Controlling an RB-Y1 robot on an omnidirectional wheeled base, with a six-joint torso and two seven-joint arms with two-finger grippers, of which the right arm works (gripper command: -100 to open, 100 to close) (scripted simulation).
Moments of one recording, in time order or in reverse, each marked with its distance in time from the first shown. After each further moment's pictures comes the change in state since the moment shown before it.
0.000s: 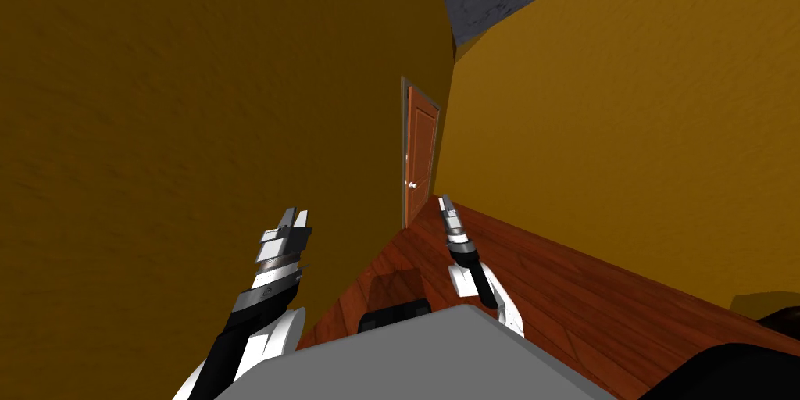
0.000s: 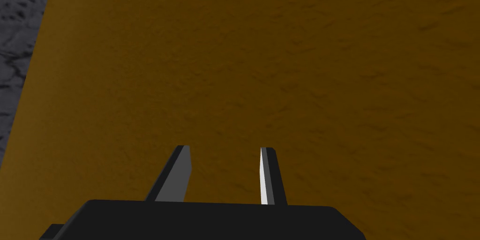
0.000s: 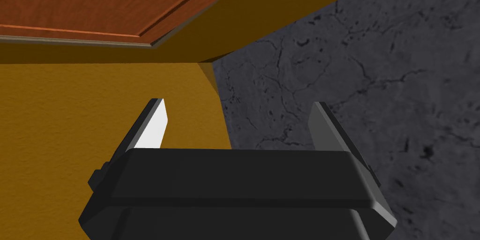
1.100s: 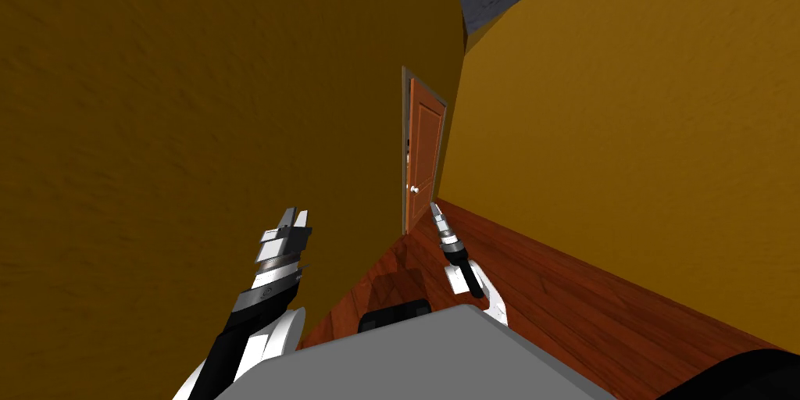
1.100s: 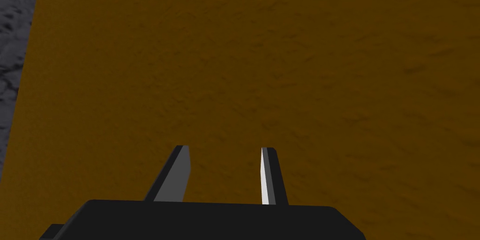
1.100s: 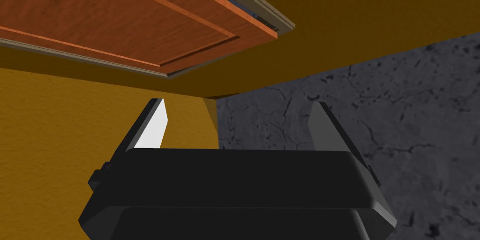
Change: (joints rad) arm -0.097 -0.032 0.002 0.256 0.065 -0.053 0.172
